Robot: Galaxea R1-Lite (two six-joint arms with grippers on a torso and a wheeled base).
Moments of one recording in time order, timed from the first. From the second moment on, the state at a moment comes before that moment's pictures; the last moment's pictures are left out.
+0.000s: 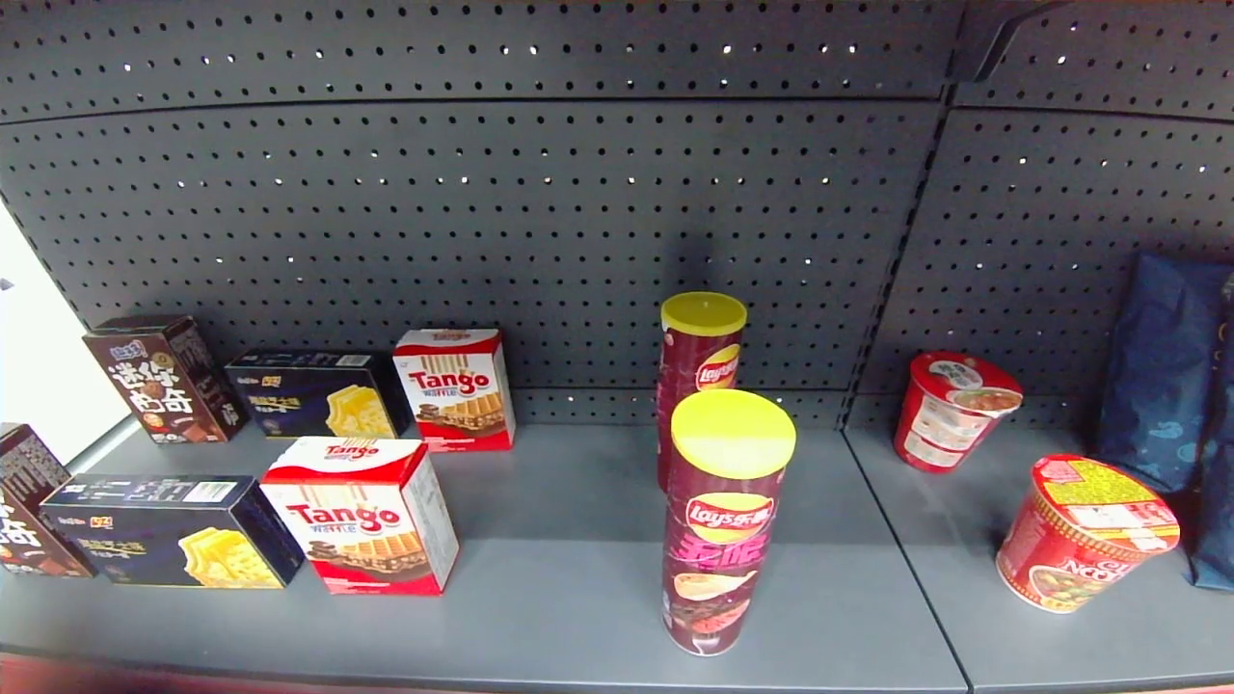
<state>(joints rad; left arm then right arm) 0.11 0.10 -0.01 -0.01 0.06 -0.02 -0.08 0.08 -0.03 0.00 0.03 -0.07</state>
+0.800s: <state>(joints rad) 0.11 0.10 -0.01 -0.01 0.06 -0.02 -0.08 0.08 -0.03 0.00 0.03 -0.07</state>
